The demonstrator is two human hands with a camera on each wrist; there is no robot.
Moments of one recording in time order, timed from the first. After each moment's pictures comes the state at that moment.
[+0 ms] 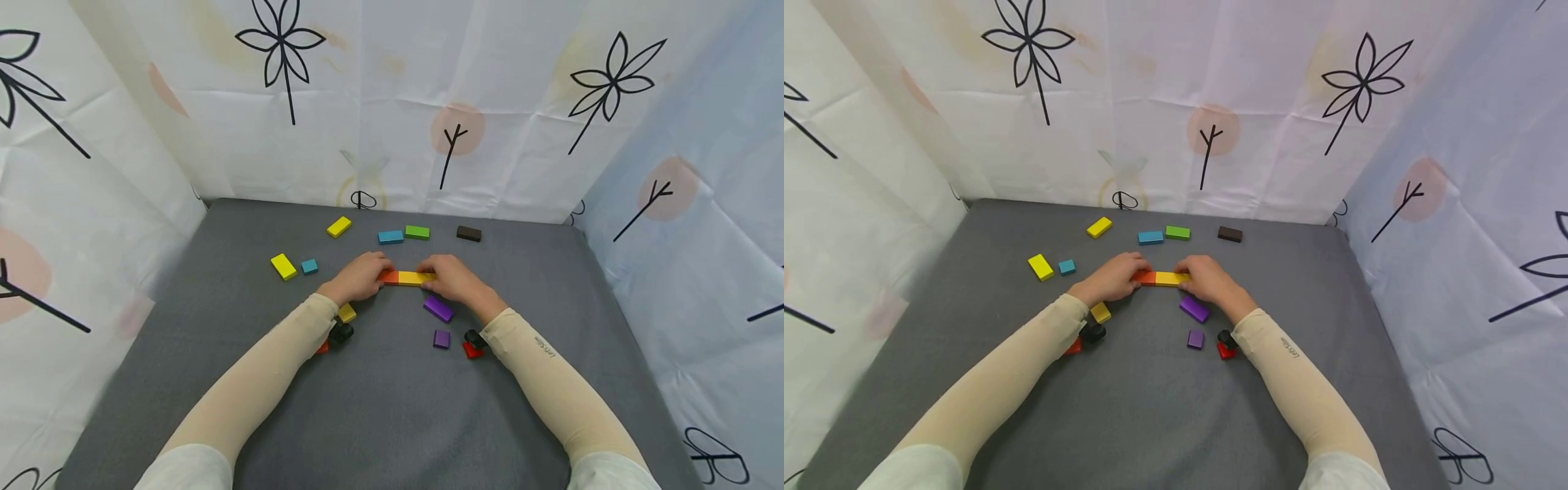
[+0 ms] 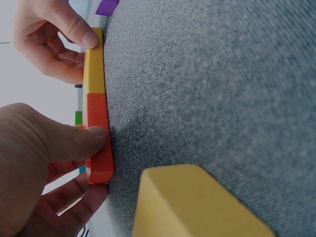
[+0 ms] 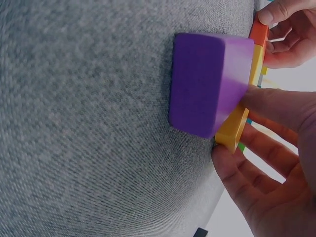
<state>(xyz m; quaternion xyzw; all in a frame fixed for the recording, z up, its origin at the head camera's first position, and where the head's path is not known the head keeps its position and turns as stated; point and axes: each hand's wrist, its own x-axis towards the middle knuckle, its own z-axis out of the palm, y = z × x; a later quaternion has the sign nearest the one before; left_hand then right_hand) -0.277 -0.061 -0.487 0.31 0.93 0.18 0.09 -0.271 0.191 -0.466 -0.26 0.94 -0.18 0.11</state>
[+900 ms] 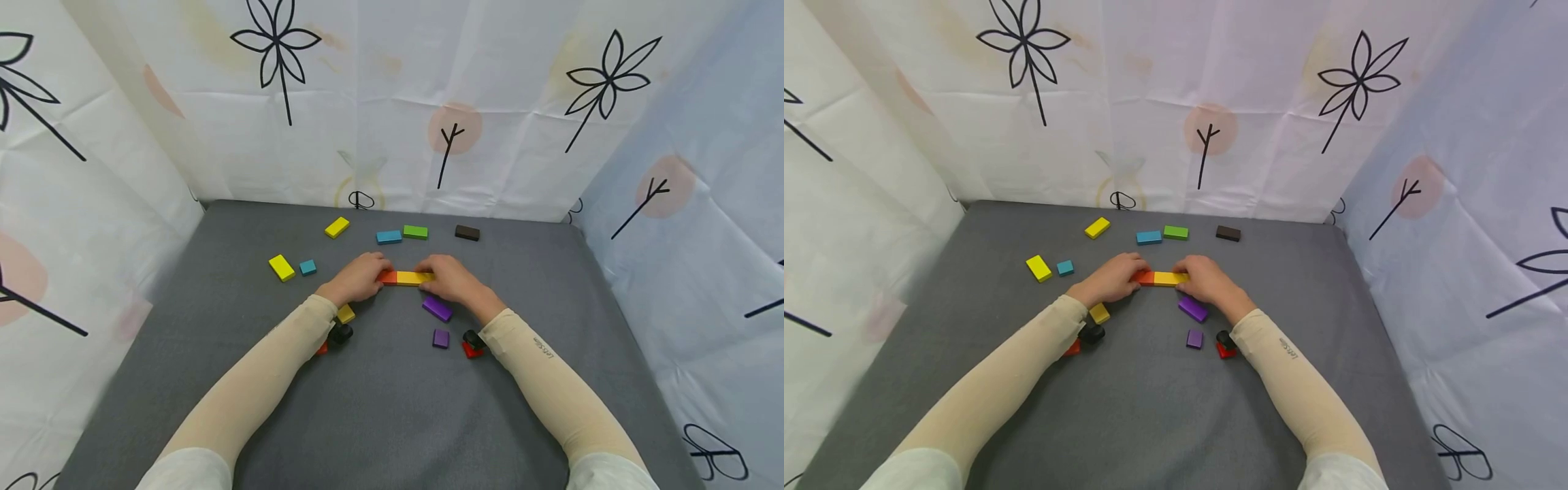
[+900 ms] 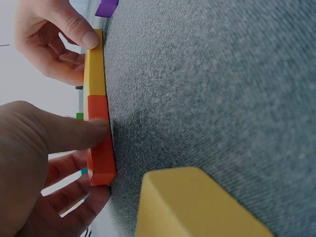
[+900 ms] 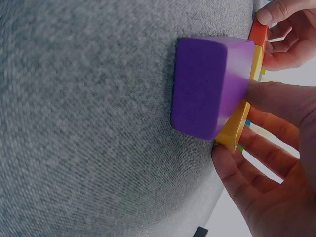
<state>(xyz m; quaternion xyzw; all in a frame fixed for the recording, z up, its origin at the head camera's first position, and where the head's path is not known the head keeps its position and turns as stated) -0.278 -0.058 -0.487 0.30 0.93 0.17 0.10 -0.270 0.193 -0.469 -0.26 0.94 -0.19 0.11</state>
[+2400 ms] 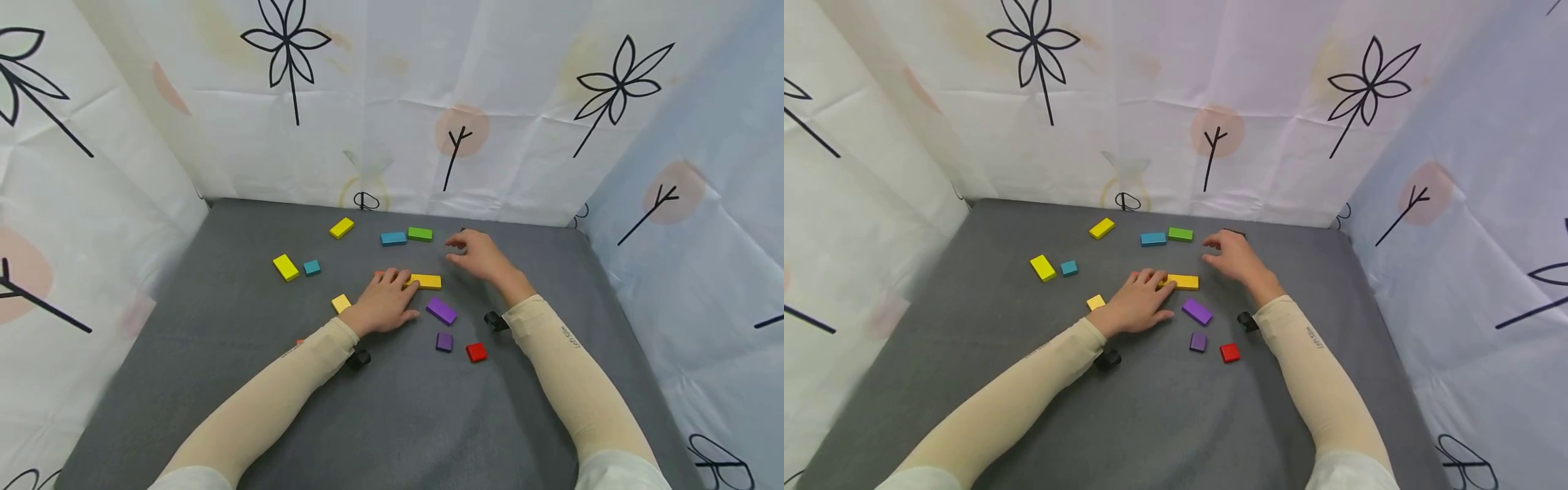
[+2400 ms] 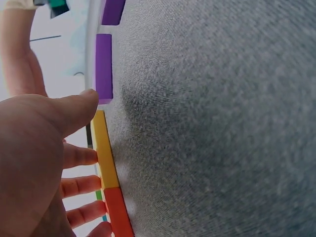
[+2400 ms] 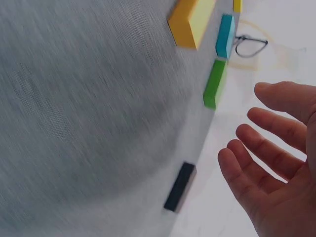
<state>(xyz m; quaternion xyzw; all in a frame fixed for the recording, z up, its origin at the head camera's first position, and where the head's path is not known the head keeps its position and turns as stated) -0.220 -0.020 -0.487 0.33 0.94 0.03 0.06 -0.298 0.236 -0.435 -0.18 0.95 -0.24 0.07</state>
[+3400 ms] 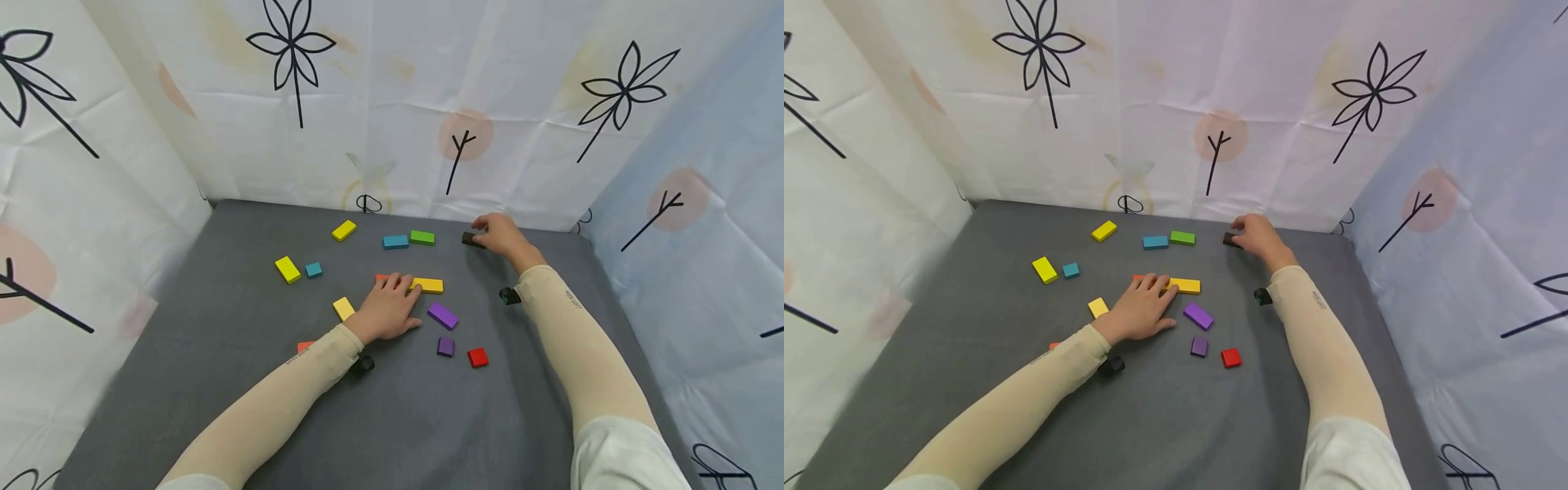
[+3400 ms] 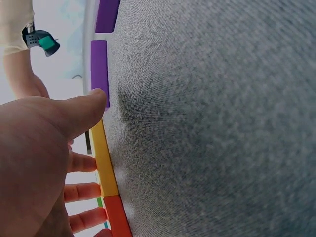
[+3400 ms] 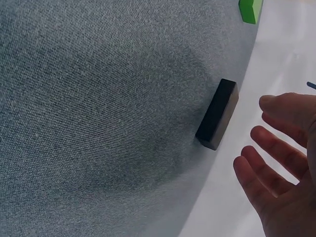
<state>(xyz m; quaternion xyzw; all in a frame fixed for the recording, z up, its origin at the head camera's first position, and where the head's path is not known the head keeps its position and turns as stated) -0.213 -0.015 -0.486 0.31 0.95 0.02 0.07 -0.367 0.281 -0.429 -0.13 0.97 -0.20 0.10</state>
